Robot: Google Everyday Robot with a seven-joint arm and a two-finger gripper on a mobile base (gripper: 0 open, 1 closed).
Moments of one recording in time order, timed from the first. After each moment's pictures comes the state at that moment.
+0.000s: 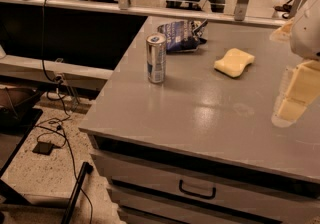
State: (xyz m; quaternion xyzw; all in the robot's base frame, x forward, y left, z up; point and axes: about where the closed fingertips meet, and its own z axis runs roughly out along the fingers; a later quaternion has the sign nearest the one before) arm 0.438 -0.216 0.977 -0.60 0.78 -0.04 0.16
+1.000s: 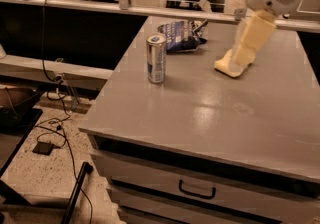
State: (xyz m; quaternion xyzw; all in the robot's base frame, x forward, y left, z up) arm 0.537 -0.151 1.004 -0.65 0.72 0.04 0.23
